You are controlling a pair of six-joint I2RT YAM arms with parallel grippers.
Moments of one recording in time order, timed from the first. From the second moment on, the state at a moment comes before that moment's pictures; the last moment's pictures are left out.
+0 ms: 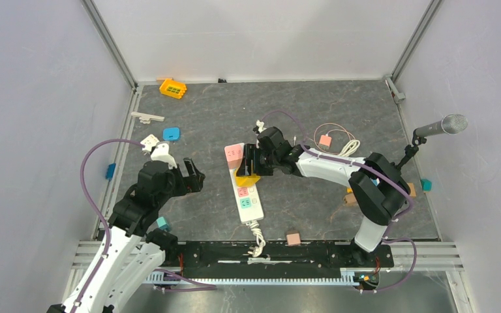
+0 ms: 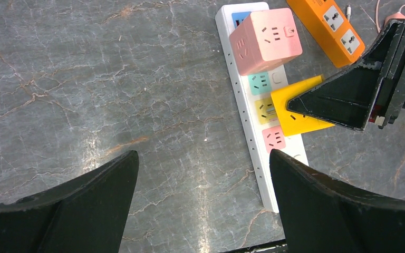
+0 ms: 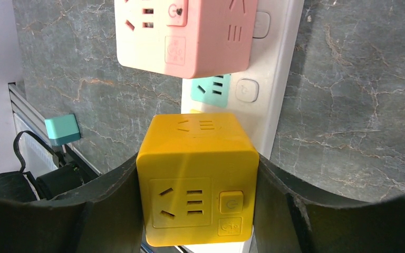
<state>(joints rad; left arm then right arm) -0.39 0.55 0.69 -0.72 -0.13 -0.47 0.80 1.75 1.09 -0.13 -0.20 0.71</state>
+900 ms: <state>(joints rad) -0.39 0.56 0.69 -0.70 -0.13 -0.47 0.81 1.77 1.12 -0.16 -0.14 0.69</state>
